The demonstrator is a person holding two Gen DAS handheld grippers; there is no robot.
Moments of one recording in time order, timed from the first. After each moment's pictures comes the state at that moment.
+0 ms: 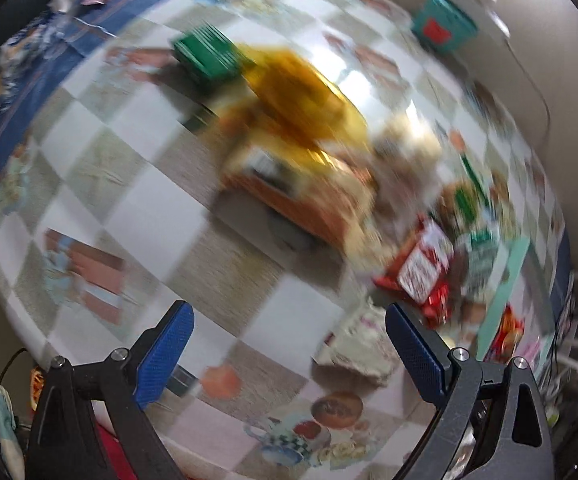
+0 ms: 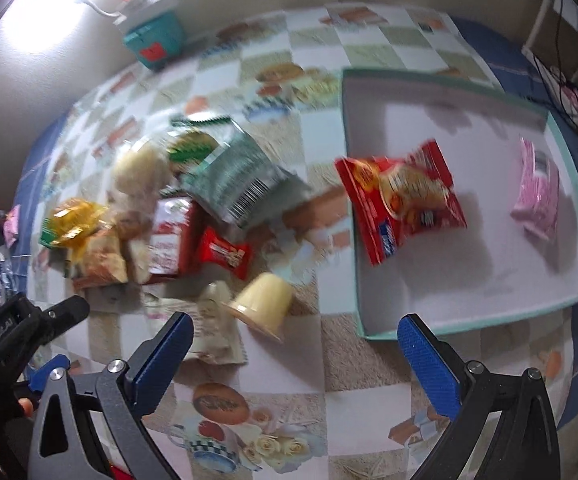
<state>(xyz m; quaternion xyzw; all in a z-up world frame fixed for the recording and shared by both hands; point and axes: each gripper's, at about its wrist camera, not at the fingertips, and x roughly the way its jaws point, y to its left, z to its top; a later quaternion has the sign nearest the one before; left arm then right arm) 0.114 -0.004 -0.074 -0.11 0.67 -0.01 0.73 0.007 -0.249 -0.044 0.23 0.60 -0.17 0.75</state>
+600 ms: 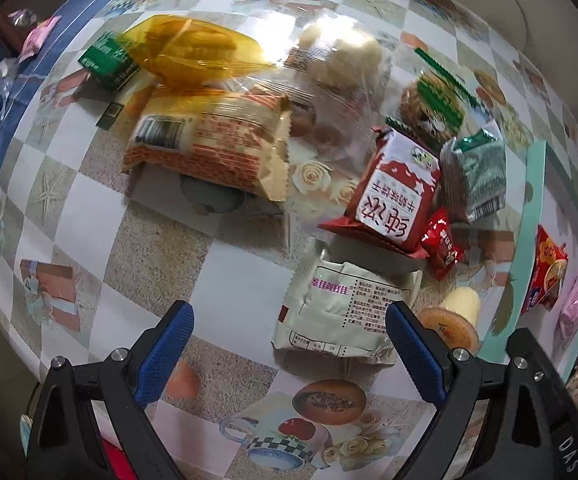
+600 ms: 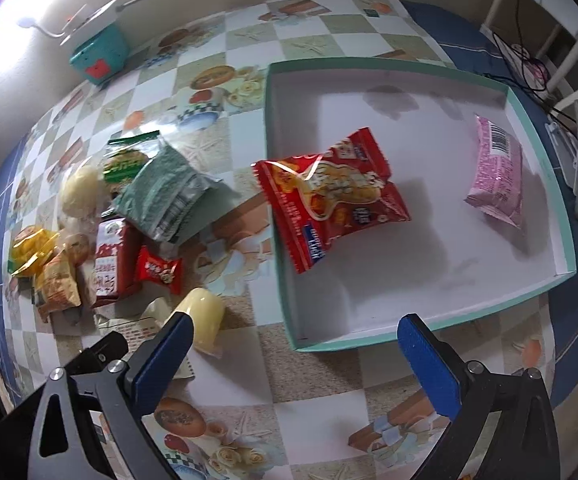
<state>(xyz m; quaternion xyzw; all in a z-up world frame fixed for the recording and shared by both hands) 0.105 -0.073 -0.101 0.03 0.69 -0.05 0.73 -0.006 -0.285 -0.051 0.24 0.60 -0.23 0.73</state>
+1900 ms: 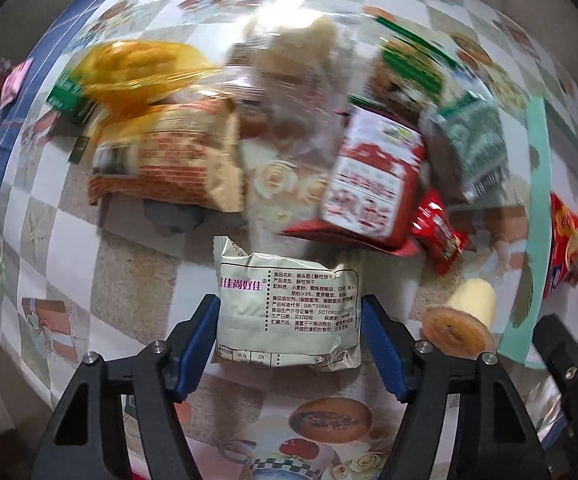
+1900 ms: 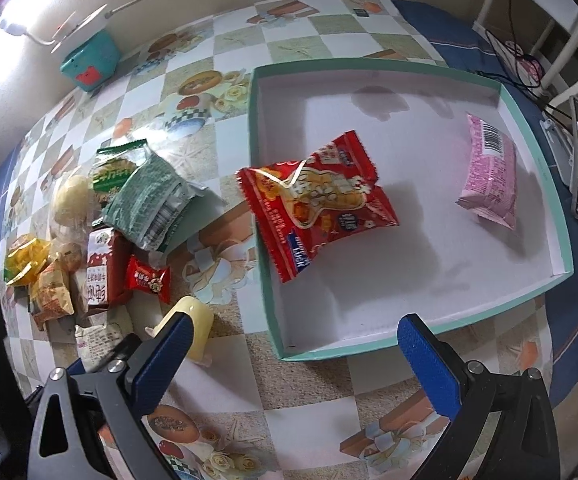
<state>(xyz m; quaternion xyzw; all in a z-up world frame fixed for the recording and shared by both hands) 0.092 -0.135 -0.116 0.08 0.68 -0.06 0.73 -0.006 -0.290 -0.053 0.24 0.60 -0.23 0.73</state>
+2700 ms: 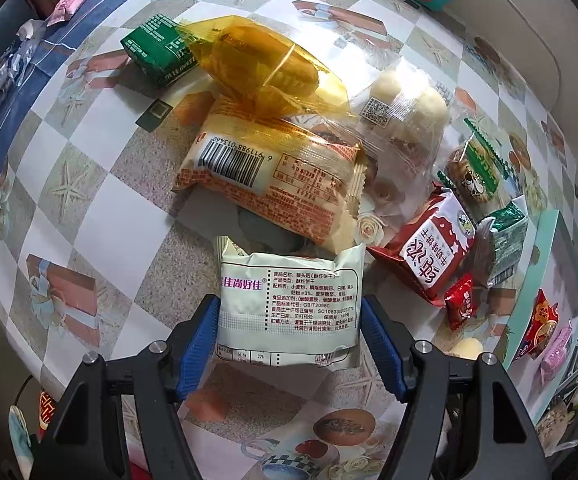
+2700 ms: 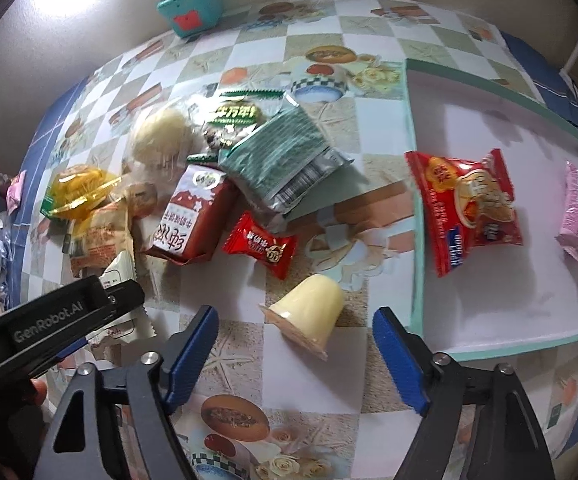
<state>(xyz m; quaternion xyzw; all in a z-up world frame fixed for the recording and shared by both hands) 0.098 -0.085 -0.103 -0.05 0.68 -0.02 0.73 0.032 -0.218 -0.070 0.20 0.61 -0.12 0.76</state>
